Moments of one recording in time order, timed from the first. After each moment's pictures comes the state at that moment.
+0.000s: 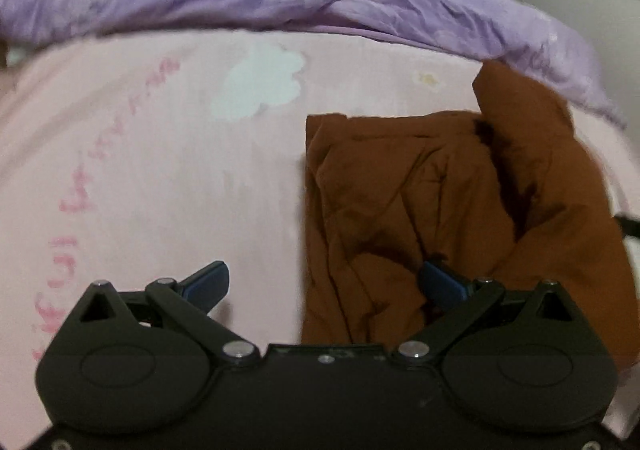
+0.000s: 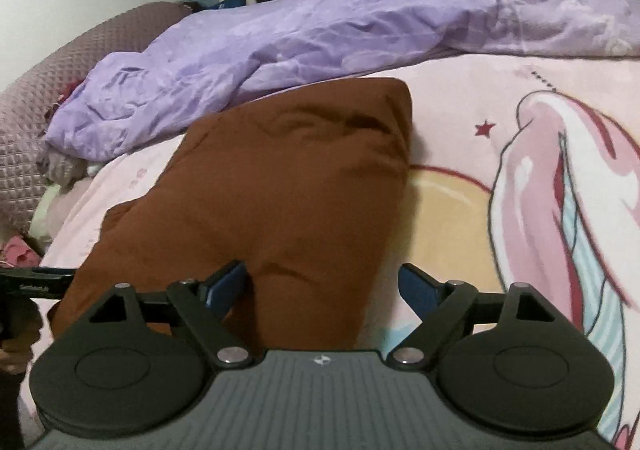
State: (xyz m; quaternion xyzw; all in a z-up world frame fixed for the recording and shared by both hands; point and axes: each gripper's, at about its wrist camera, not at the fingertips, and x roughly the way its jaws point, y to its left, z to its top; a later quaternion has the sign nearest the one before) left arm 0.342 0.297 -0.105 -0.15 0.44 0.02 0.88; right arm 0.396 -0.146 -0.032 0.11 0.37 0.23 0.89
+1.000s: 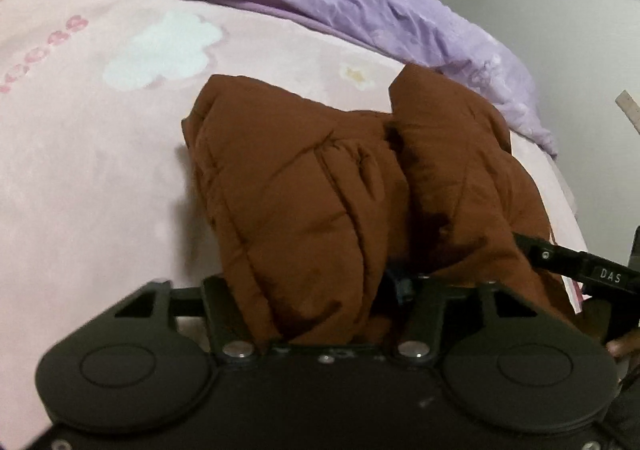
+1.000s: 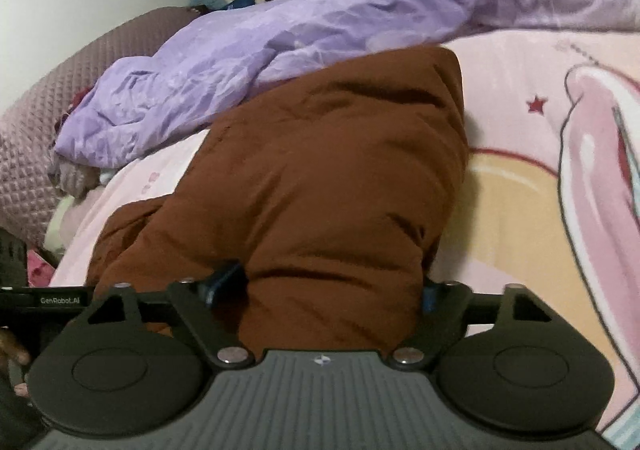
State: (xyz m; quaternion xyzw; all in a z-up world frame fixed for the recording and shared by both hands) left arm 0.369 0.276 -0.133 -0.23 0.42 -0.07 0.88; right arm 0.416 -0.107 -0.055 0.14 0.36 0.25 0.89
